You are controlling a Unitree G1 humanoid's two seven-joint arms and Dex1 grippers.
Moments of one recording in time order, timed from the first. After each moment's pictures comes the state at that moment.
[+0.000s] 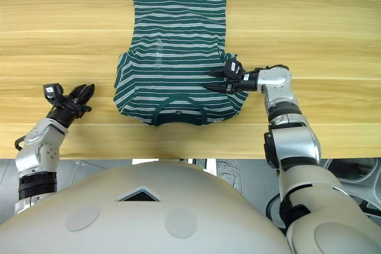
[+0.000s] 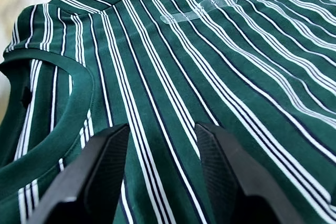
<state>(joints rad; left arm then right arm) 0.31 0.32 0.22 0.09 -0.42 0.32 -0.49 -0.43 -0.42 0.16 1.13 0.07 -0.45 1.29</state>
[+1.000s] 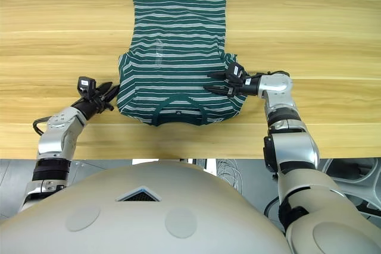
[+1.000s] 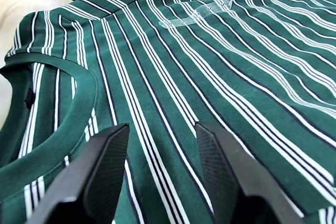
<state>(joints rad) 0.21 0.33 0.02 0.15 -0.25 0.25 -0.53 -0.39 -0.41 0.10 1.12 0.07 -0.49 1.30</state>
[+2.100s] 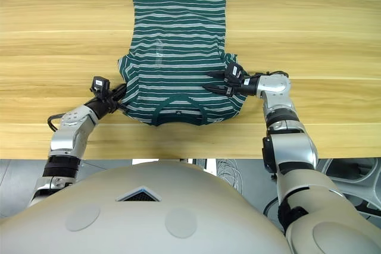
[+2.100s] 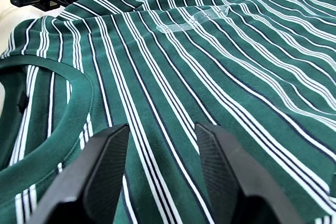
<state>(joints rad) 0.19 0.28 -0.03 0.17 -0.26 0.23 -0.56 -0.38 -0.40 0.10 1.12 0.07 -0.52 1.27</state>
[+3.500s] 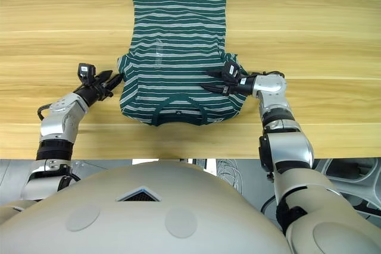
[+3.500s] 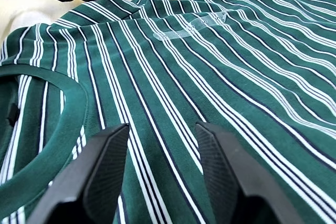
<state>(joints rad) 0.02 0.31 0.04 0.35 -0.28 0.25 -0.58 -0.39 -0.37 0.08 1.14 0.07 -0.53 1.25</state>
